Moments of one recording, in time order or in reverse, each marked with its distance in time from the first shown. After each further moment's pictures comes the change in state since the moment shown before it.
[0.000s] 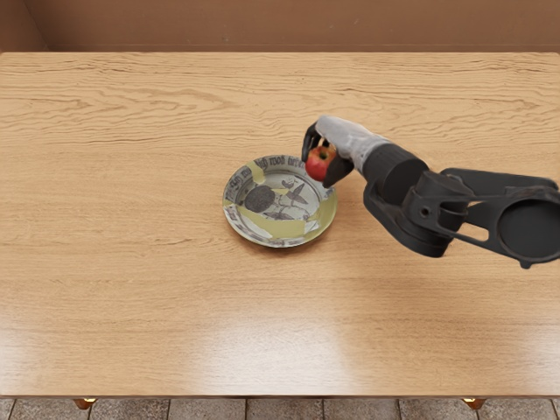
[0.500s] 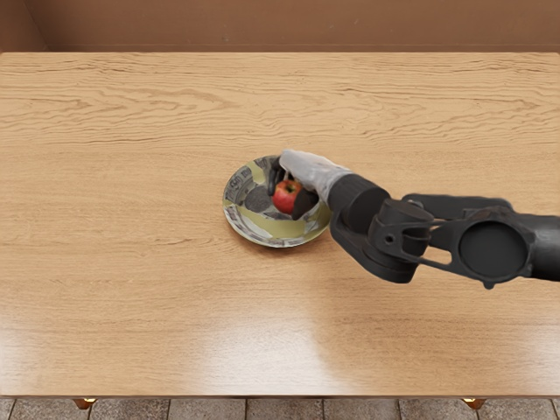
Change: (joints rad) left arm 0.000 0.000 0.000 0.000 0.000 0.000 0.000; right arm -0.032 0.111 -0.033 -0.015 0.004 0.005 0.000
